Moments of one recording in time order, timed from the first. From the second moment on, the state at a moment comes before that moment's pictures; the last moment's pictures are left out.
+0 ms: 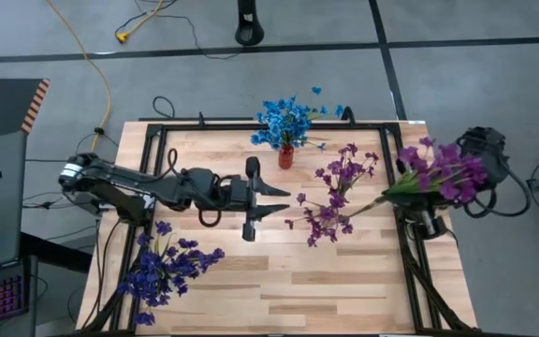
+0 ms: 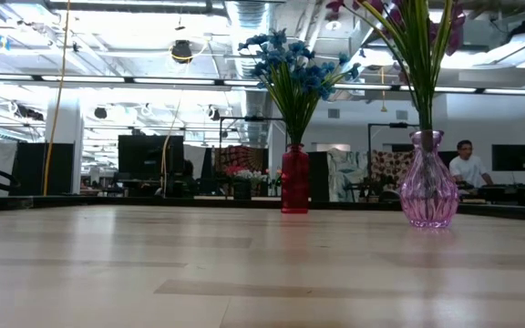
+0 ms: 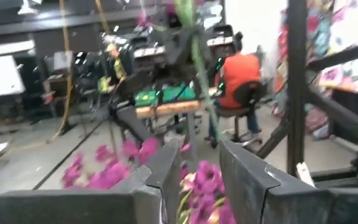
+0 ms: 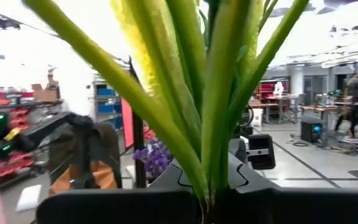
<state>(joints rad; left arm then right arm) -0.17 1.45 1.17 0.41 -0.13 0.13 0.82 0.64 0.93 0.08 0.65 -0.17</state>
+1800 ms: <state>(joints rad) -0.17 1.11 0.56 0.60 -0.25 0.06 0.98 0.57 0.70 -0.33 1.11 0.08</state>
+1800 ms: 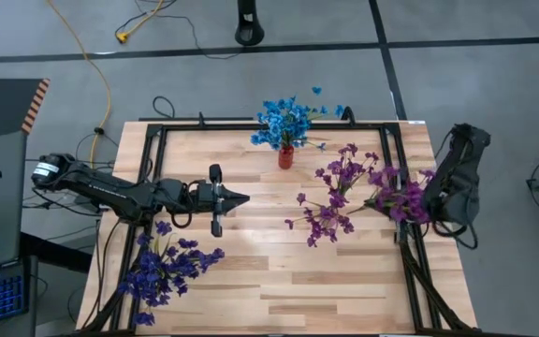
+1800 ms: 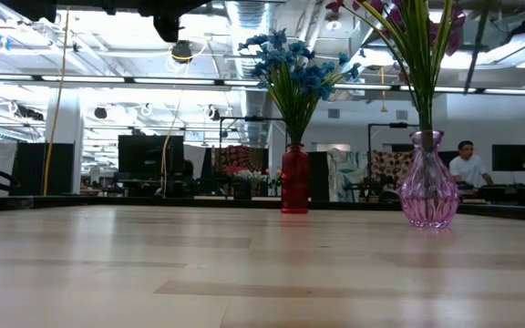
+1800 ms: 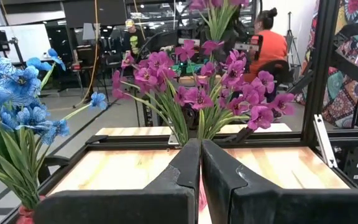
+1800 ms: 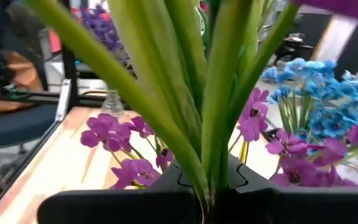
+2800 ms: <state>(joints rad) -0.17 1.11 0.56 0.60 -0.25 0.07 0.67 0.64 0.53 -0.05 0.99 0.06</state>
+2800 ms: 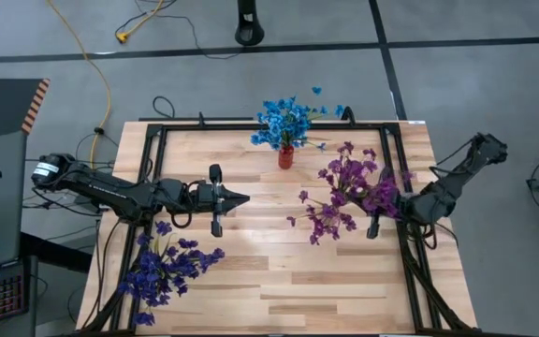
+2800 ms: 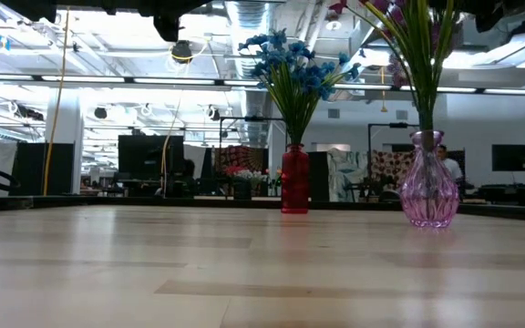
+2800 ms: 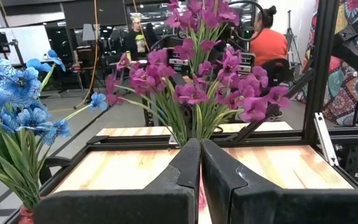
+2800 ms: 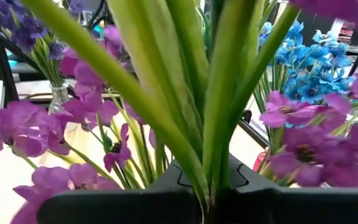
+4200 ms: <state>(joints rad) -0.17 1.11 0.56 0.59 -0.25 0.04 0.68 0.72 0.53 -0.02 1.06 0.18</state>
